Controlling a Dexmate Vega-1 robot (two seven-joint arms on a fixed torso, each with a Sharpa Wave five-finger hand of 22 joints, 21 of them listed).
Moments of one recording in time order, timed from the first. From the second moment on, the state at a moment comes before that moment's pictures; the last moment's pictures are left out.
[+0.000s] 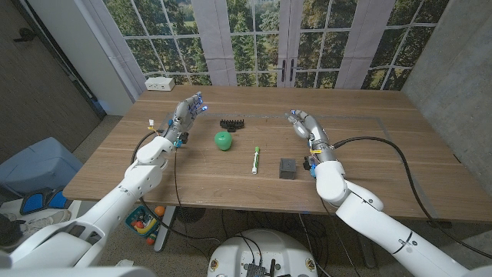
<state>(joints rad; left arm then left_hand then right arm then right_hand) 0.79 0.54 0.35 -1.18 -0.69 -0.37 -0.21 0.12 0.12 0.77 0.05 0.20 0.06 -0.01 0.18 0.17 0.00 -0.03 0.18 0.17 -0.01 -0.03 0.20 0.18 -0.12 -0.04 0.82 0.16 -1.15 -0.62 -0.56 -2.12 -0.17 -0.37 -0.55 0.45 0.17 0.43 -0.10 0.19 0.36 0.06 0.21 0.19 0.36 -0.01 0.22 0.26 0.26 -0.04 0.33 0.43 0.29 0.01 0.53 0.17</state>
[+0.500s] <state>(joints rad) 0.80 0.53 0.34 -1.18 -0.70 -0.38 -0.23 0.12 0.12 0.76 0.05 0.20 0.06 -0.01 0.18 0.17 0.00 -0.03 0.18 0.17 -0.01 -0.03 0.20 0.18 -0.12 -0.04 0.81 0.16 -1.13 -0.62 -0.63 -2.15 -0.24 -0.46 -0.53 0.49 0.15 0.44 -0.15 0.19 0.35 0.05 0.21 0.19 0.35 -0.04 0.22 0.27 0.26 -0.04 0.34 0.43 0.30 0.02 0.52 0.18</state>
